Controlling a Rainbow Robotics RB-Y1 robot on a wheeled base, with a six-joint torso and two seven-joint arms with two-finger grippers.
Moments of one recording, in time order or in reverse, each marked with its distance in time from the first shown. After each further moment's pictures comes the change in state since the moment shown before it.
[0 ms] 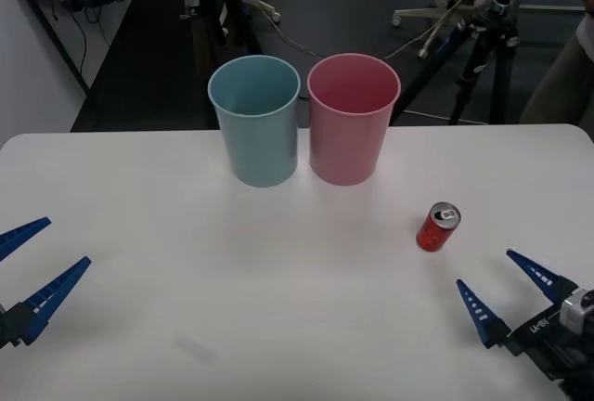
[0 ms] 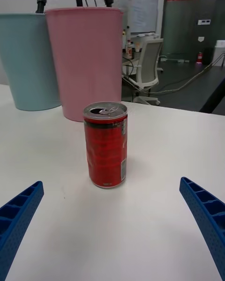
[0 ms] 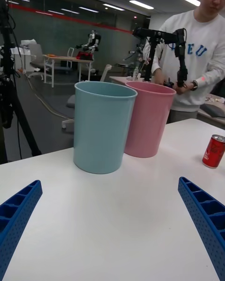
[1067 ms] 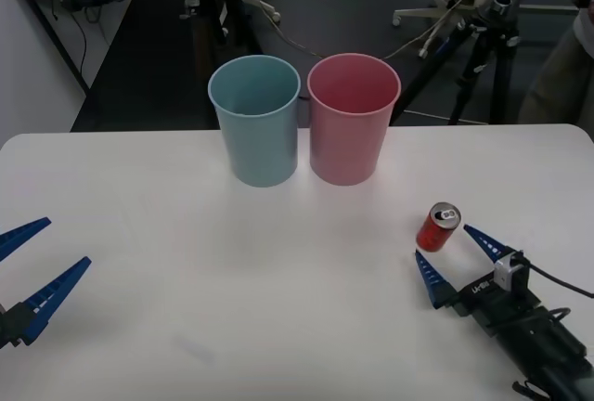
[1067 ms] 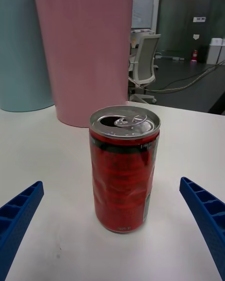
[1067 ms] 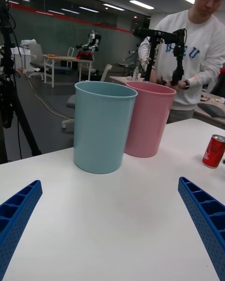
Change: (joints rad) right arm -0.145 0.069 0.109 0.052 0.009 0.194 0.068; left arm 0.000 0.000 0.000 0.000 0.000 0.000 0.000
